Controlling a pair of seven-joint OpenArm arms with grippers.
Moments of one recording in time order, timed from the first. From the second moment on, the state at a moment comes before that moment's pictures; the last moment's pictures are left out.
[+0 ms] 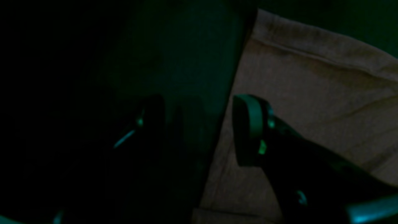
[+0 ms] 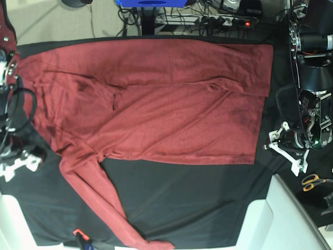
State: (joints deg) left arm -18.7 -27.4 -5.1 53.6 -27.4 -9.7 47.9; right arm 29.3 21.3 15.3 31.7 21.9 16.3 -41.3
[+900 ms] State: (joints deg) left arm -22.8 -25.5 0.0 47.7 -27.3 -9.8 43.6; right arm 27.3 16.9 8.9 31.8 22.5 16.7 -41.1
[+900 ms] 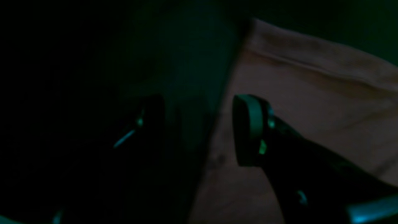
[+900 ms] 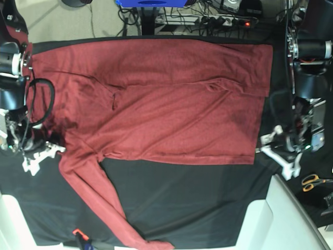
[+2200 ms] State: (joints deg) left arm -37.3 -21.1 5.1 15.8 -19.5 -14.2 26.2; right arm 27.2 17.0 8.9 31.7 22.5 16.7 -41.6
